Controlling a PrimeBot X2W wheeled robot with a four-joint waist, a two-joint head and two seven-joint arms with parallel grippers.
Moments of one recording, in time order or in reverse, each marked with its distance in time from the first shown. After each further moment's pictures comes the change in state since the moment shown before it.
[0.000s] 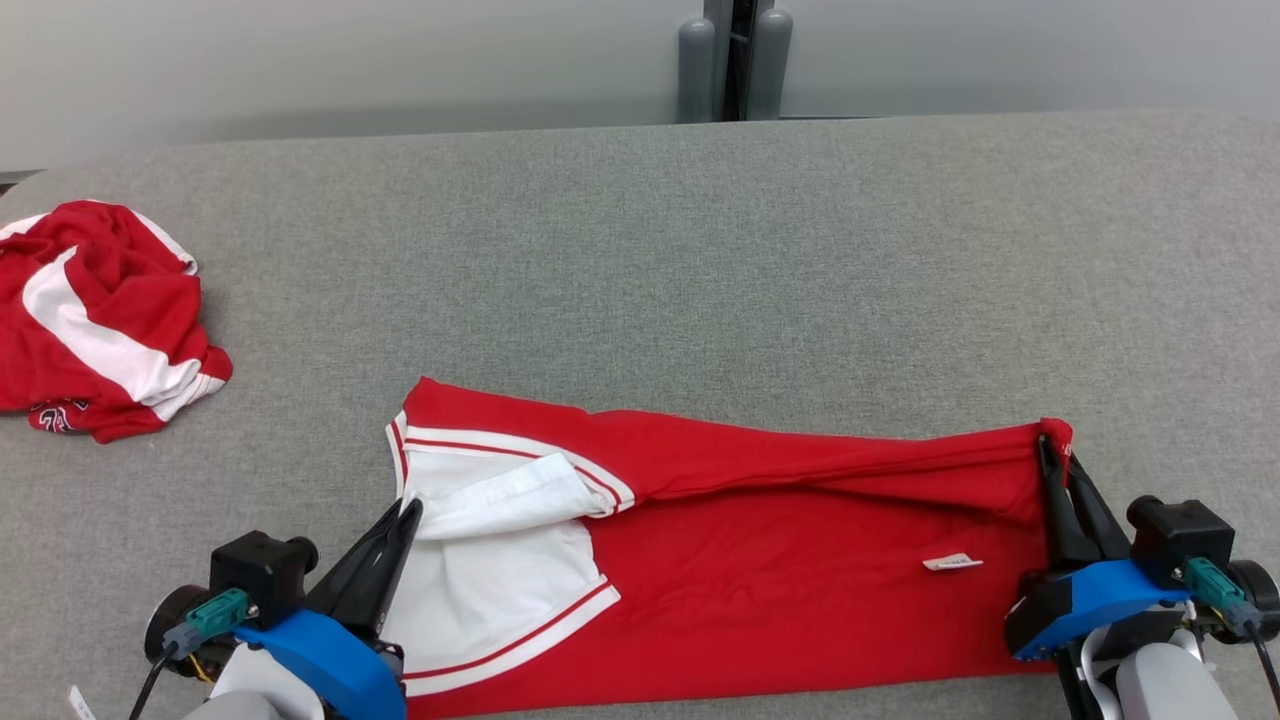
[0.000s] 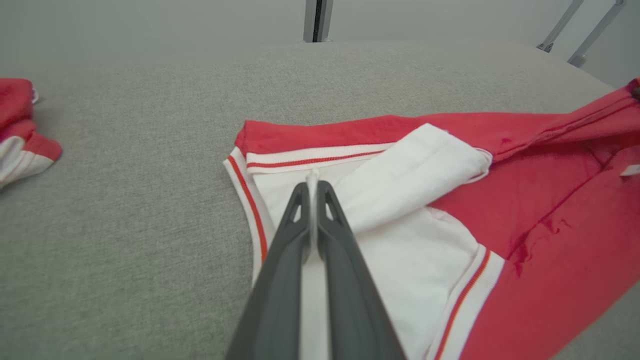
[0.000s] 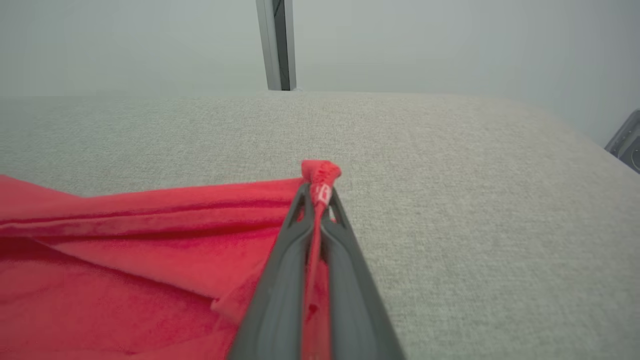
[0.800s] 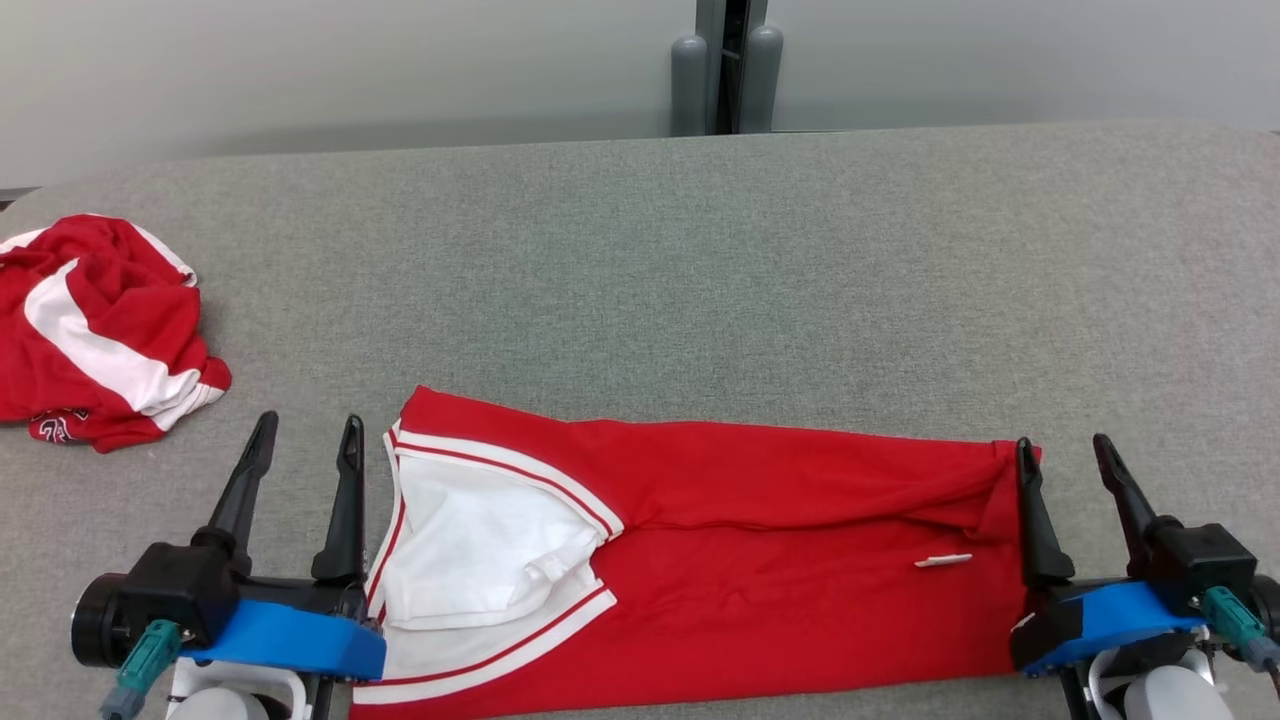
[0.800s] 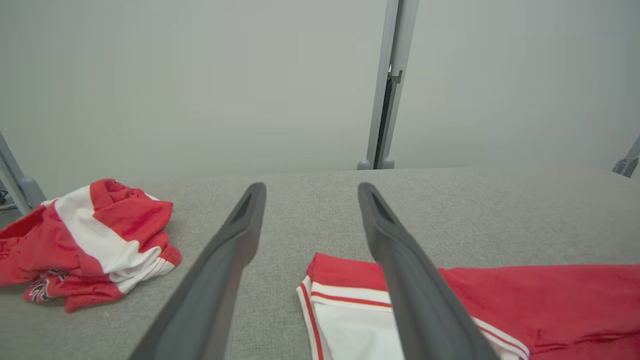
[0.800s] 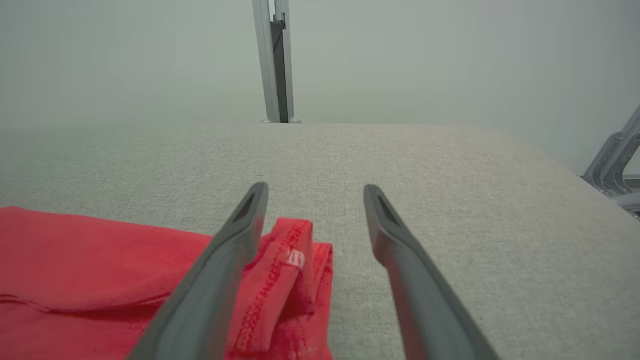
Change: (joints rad) left arm 0.243 -0.282 0.611 -0.118 0.466 -0.013 0.000; right arm 0.086 0.027 -0.019 -0.168 -0.009 0.000 -0.009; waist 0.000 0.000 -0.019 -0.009
